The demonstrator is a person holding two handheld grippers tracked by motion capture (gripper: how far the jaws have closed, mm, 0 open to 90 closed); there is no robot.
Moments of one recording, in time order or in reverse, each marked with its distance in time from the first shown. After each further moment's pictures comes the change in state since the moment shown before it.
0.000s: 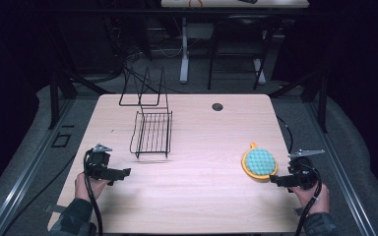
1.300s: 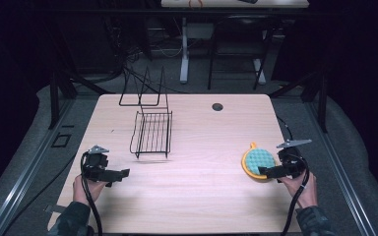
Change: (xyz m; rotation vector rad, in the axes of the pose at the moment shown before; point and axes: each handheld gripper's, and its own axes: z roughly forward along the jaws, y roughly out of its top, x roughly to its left) left arm 0.001 -0.006 -0.008 -0.025 -0.029 -0.017; right arm 0.014 0.034 0.019 -0.040 0.057 -0.086
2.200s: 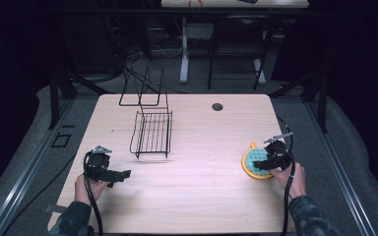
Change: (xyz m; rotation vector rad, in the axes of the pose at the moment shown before) left arm -0.002 0.001 0.008 0.047 0.014 0.014; right arm -0.006 0.018 0.043 0.108 -0.063 -0.030
